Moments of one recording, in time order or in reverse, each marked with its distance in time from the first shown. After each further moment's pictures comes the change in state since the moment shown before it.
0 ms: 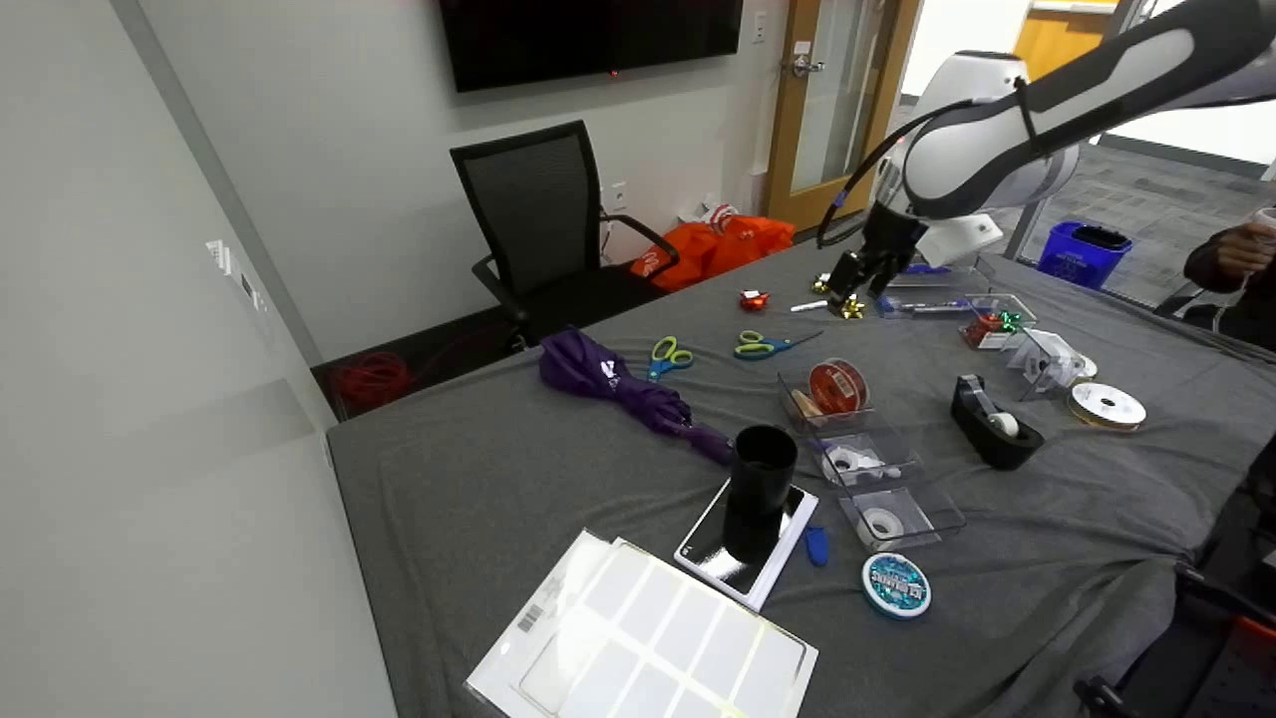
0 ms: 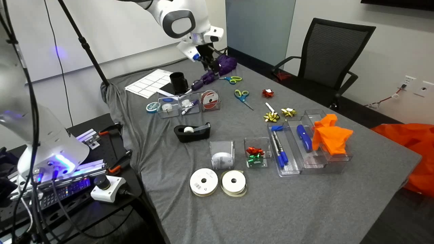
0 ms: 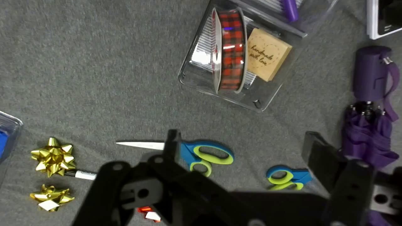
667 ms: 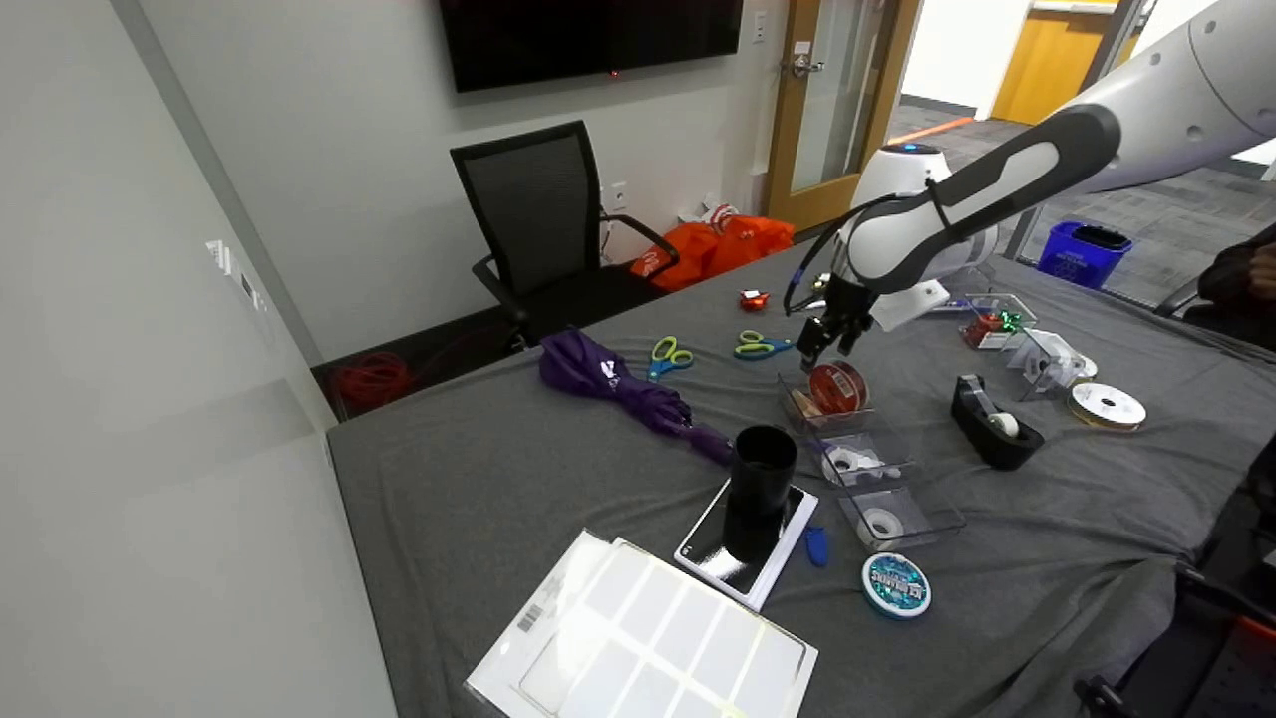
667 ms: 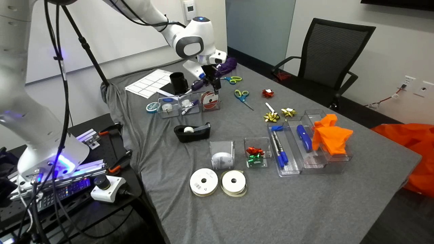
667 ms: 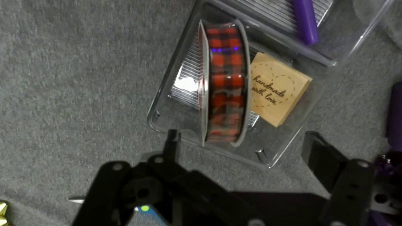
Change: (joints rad) arm -0.005 0.237 0.045 0.125 -0.023 0.011 0.018
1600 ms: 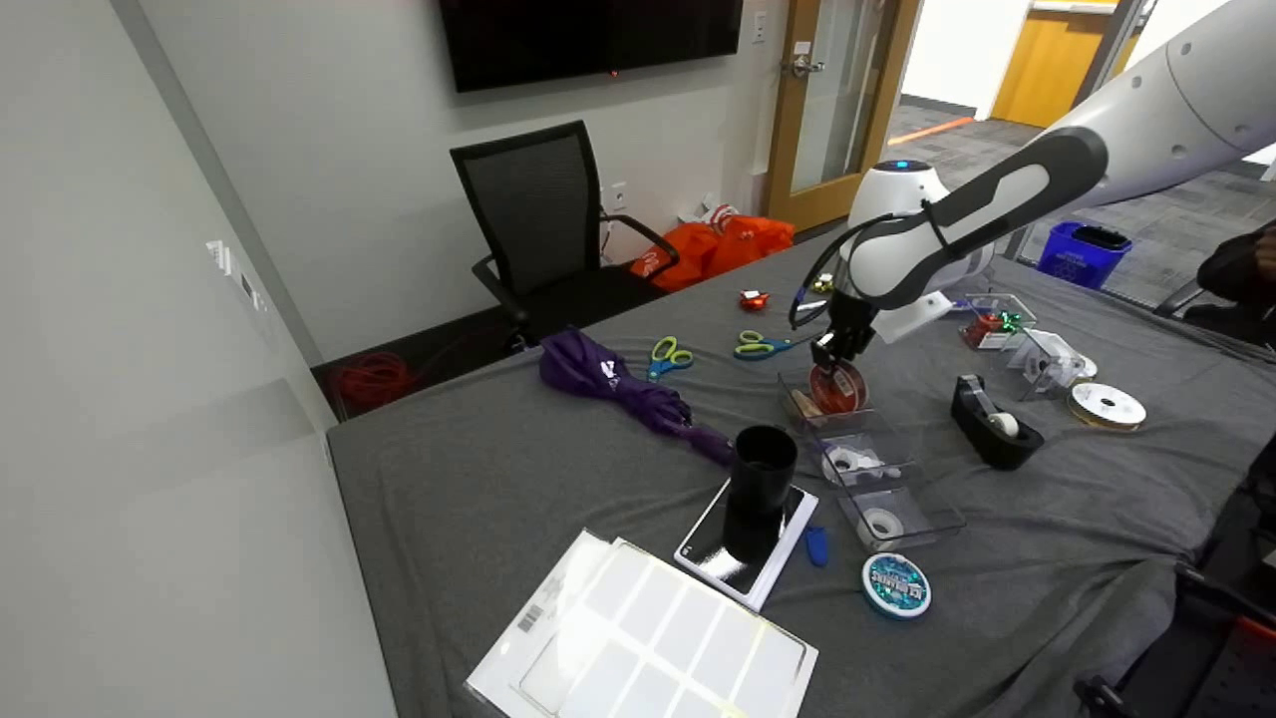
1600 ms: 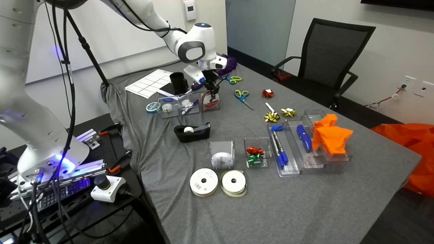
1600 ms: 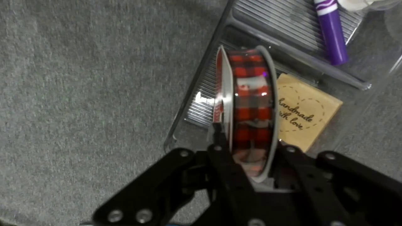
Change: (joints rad) arm -0.007 0.035 -0.005 0.008 -0.060 -0.016 0.054
